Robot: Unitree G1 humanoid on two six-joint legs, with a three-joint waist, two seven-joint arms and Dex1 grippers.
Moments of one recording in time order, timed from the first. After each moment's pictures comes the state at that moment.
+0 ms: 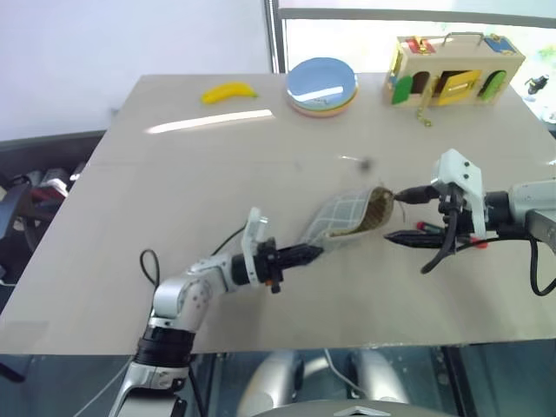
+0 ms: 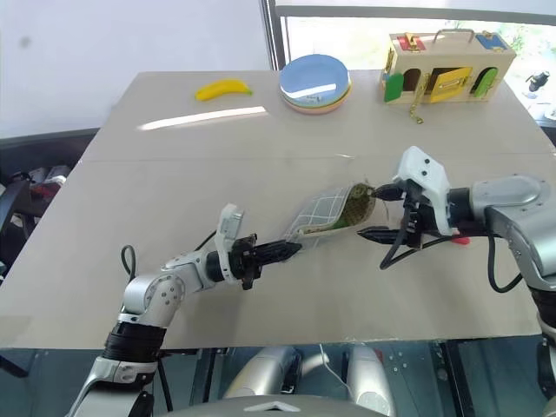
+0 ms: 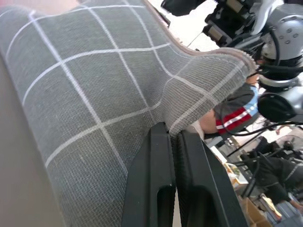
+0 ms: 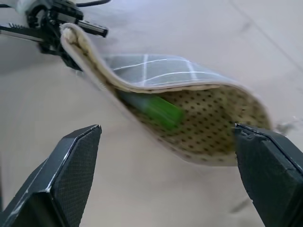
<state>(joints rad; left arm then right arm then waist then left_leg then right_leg) -0.25 0.37 -0.05 -0.08 -0.75 0.74 -1.07 -0.50 -0.92 -0.01 -0.39 0.53 0.94 1.11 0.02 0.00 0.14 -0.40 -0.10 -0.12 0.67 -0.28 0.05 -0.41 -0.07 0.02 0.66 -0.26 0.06</state>
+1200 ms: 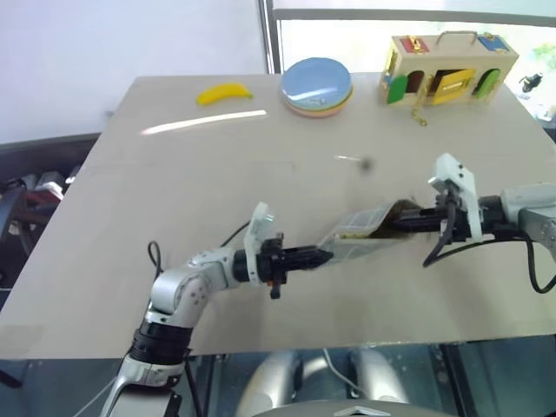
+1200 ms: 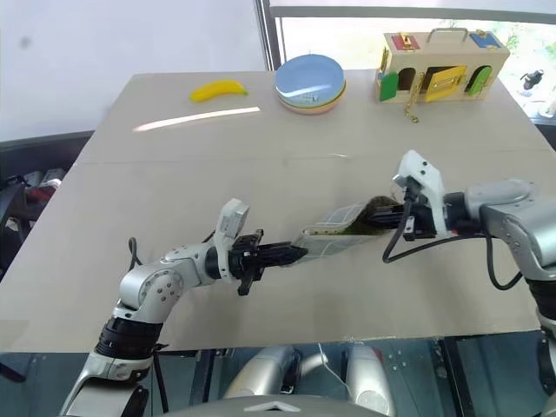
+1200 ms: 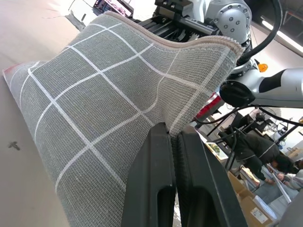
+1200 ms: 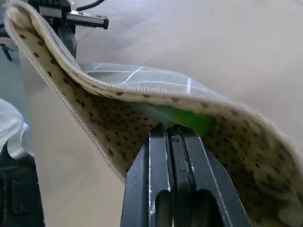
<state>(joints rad) -0.28 0.42 -0.09 -0.15 -0.77 0.75 -1.13 -0.54 -0.92 0.11 -0.26 0.57 0.91 1.10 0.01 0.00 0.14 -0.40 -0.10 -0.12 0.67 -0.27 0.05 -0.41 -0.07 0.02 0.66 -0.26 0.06</state>
